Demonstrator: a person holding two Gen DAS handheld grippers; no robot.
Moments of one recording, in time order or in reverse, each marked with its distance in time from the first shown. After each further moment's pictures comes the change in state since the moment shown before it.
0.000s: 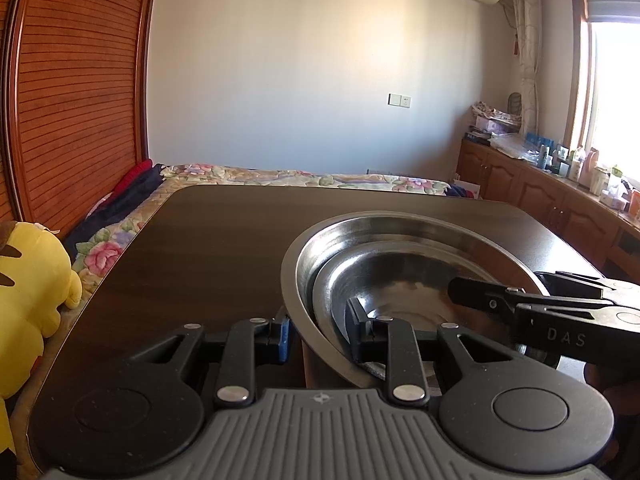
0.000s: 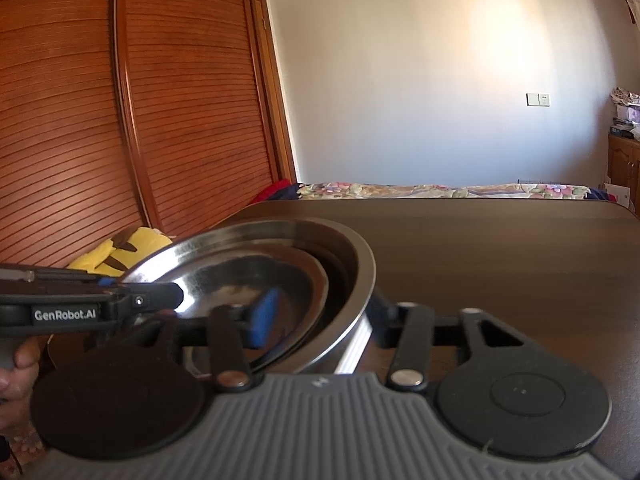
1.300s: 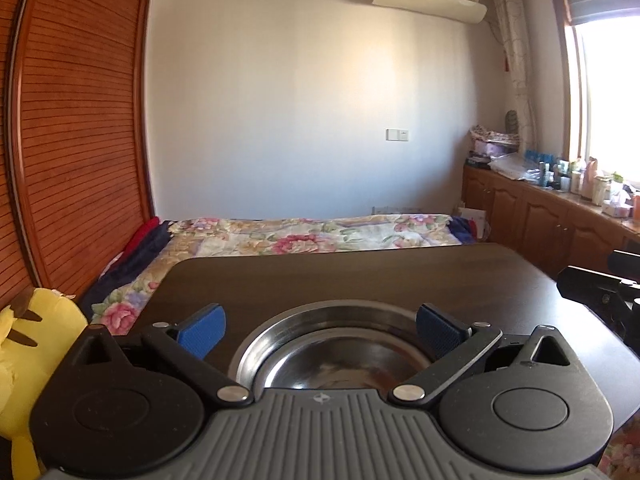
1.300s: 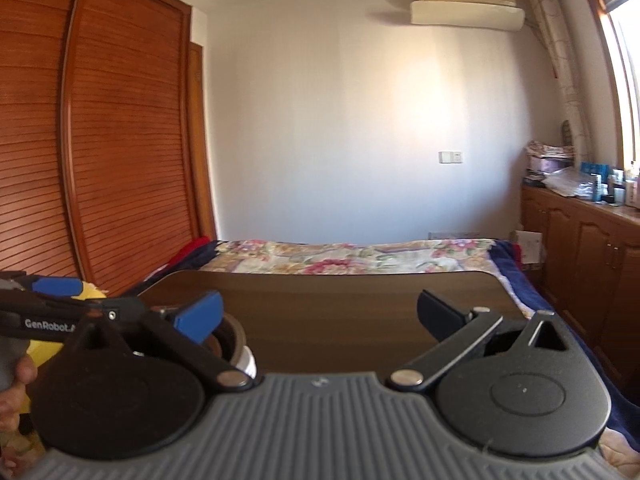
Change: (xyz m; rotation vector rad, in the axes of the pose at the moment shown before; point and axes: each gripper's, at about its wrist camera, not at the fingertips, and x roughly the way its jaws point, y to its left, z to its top) left arm -0.041 -0.061 0.042 0.080 -0.120 0.048; right arm -0.093 -0.027 0.038 0.003 -0.161 -0.266
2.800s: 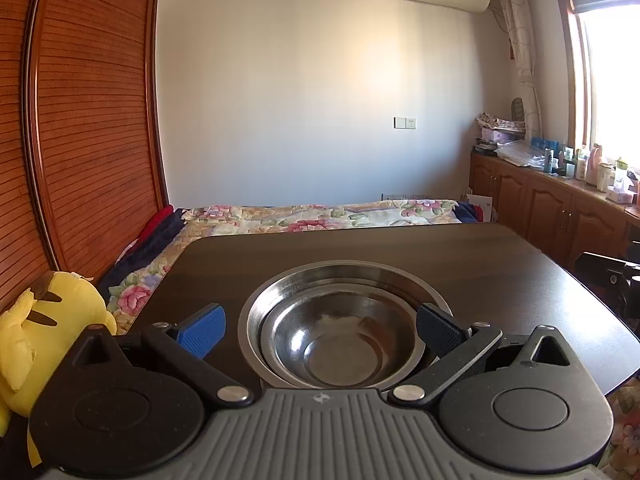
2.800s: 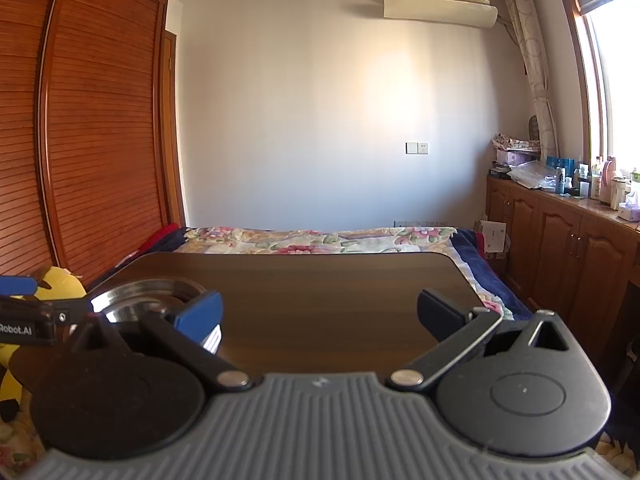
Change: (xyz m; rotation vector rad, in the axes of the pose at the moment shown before) left arm -0.034 -0.004 -0.023 0.008 0.036 0.049; right arm -0.025 -0.010 -0.019 -0.013 0.029 -0.098
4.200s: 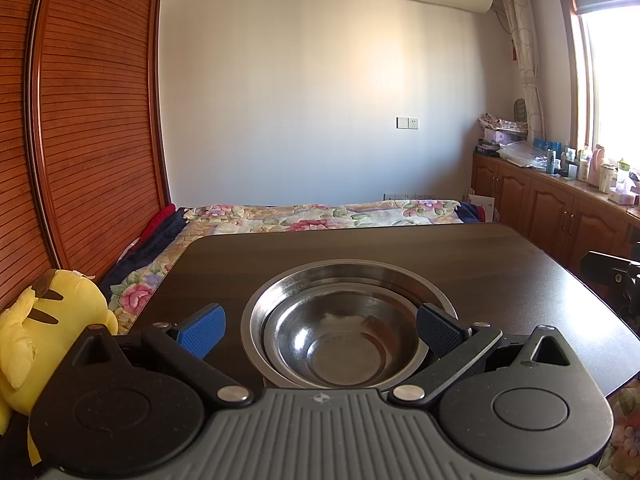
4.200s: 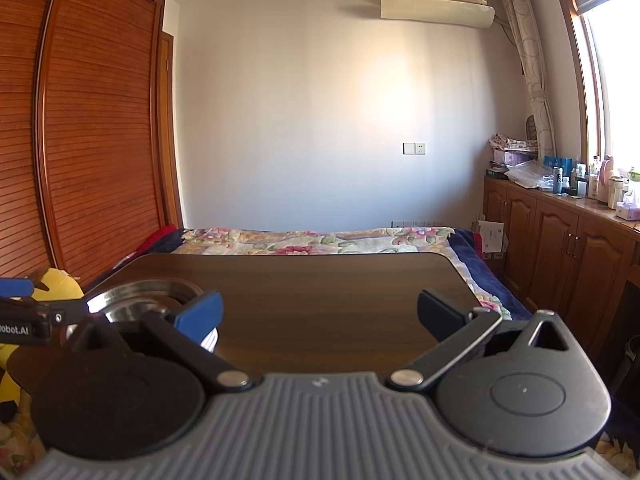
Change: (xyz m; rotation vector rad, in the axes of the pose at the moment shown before) left arm -0.001 0.000 0.001 -0.003 -0.001 0.004; right arm 0.000 -0.004 0.003 0.004 0.001 -0.005
